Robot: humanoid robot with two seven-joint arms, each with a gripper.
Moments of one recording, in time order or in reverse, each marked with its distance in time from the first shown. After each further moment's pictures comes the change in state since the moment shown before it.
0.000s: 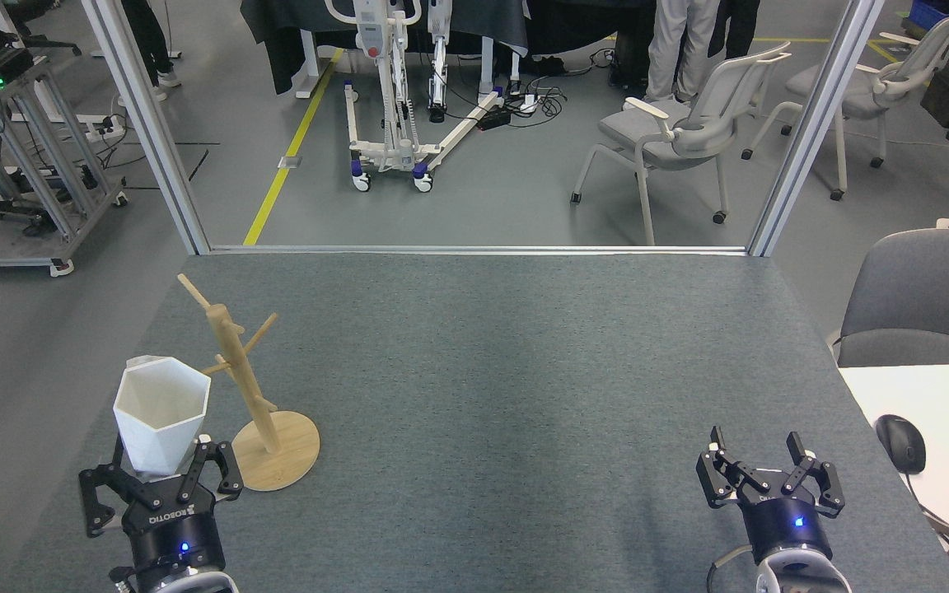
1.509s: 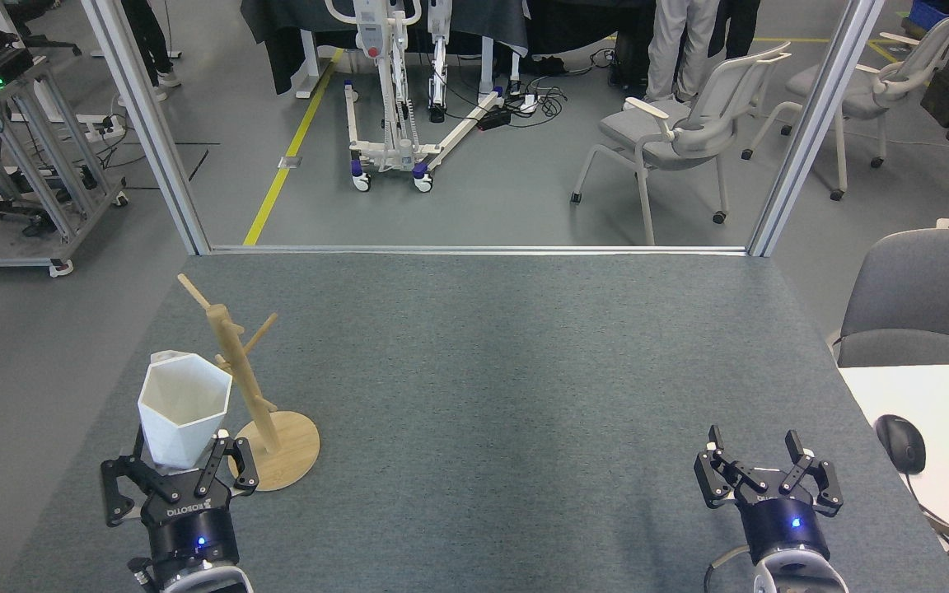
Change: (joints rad) left arm -0.049 -0.005 -0.040 0.089 0.030 0.003 0.065; right arm 0.002 0.010 -0.007 -0.001 0.028 -0.001 -0.002
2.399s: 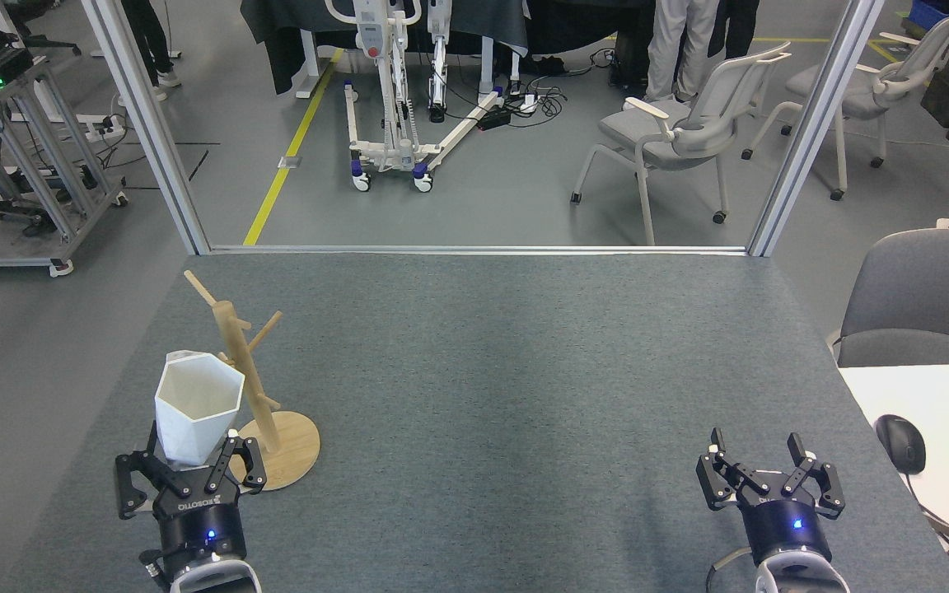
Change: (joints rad) left arm -0.034 -0.009 -0.018 0.060 0.003 -0.018 0.003; right arm 0.001 -0.002 -0.002 0.007 0.001 0.002 -0.004
